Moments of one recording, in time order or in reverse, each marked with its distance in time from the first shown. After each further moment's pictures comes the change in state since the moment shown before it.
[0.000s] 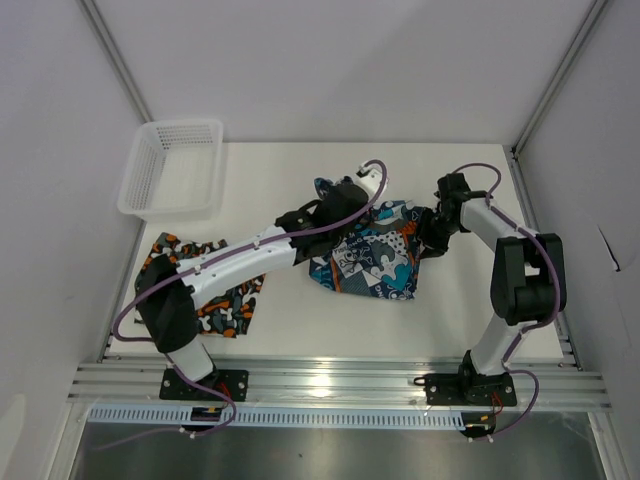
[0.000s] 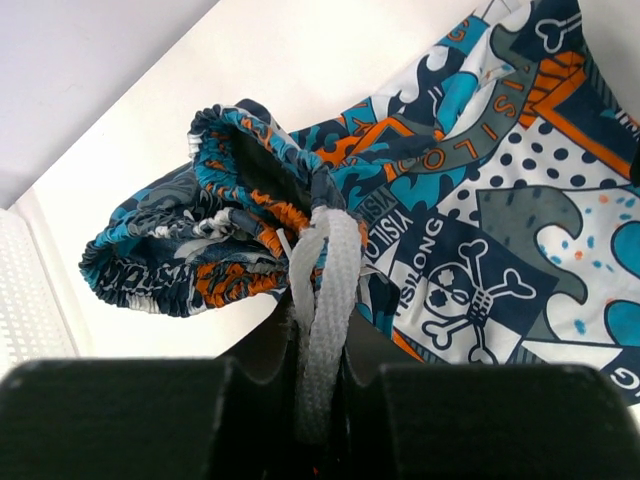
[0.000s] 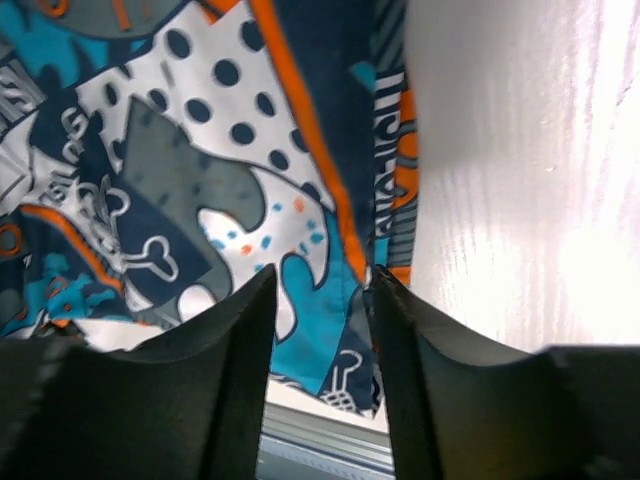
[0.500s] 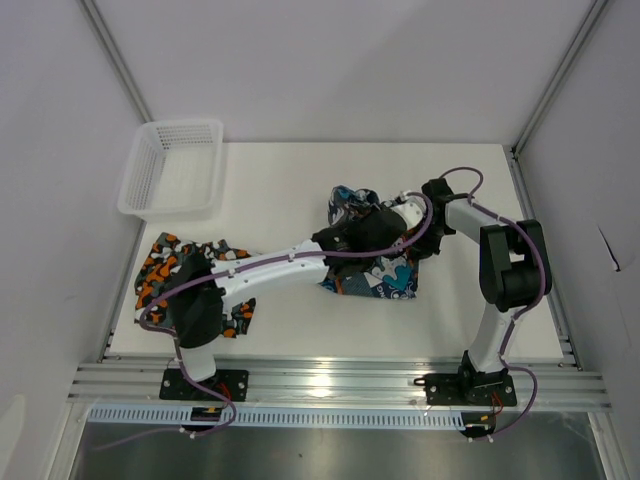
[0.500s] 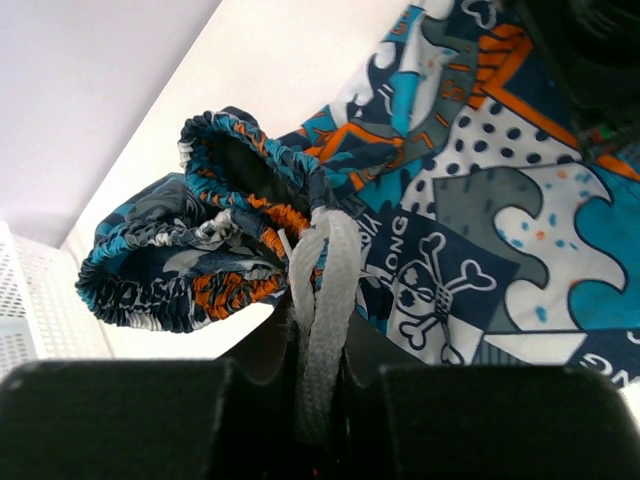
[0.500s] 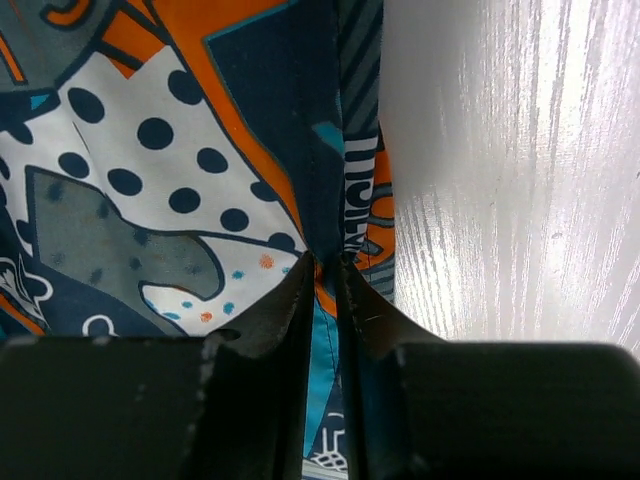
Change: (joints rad) left arm -0.152 0.132 0.091 -0.024 -0.154 0.079; right arm 0.060 0.130 0.014 0.062 0.147 0.006
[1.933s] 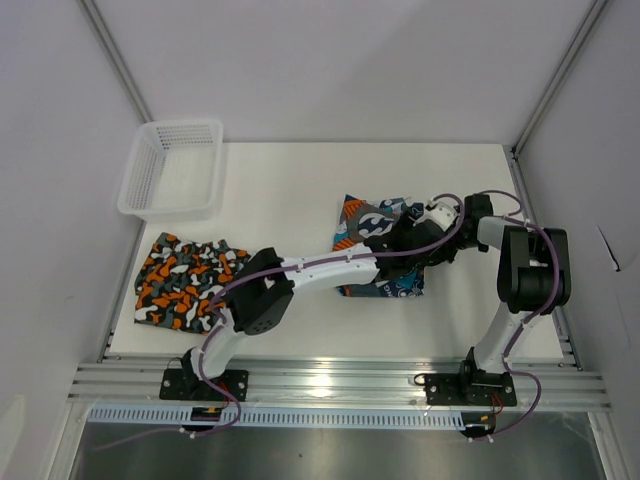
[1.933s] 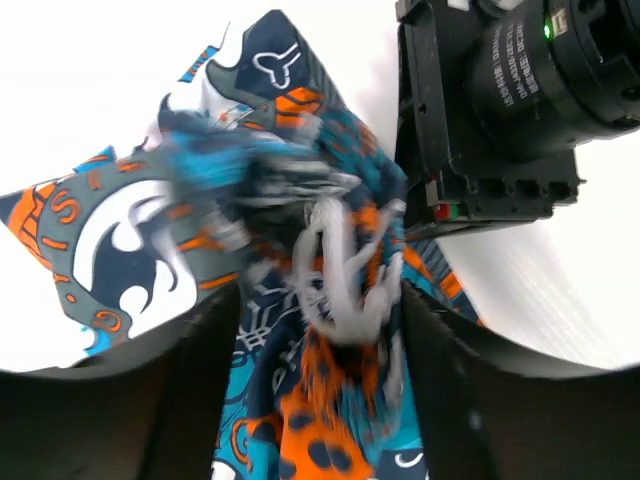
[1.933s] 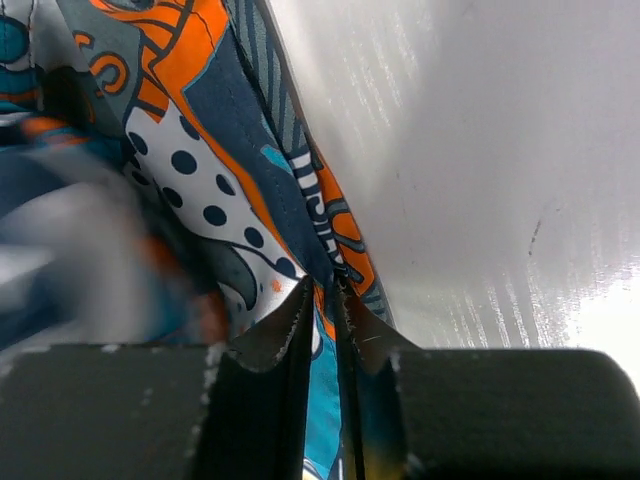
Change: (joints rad) left arm -0.053 0.407 0.319 0.052 0.103 -0.315; right arm -0.247 -0.040 -0.214 0.297 -0.416 0.074
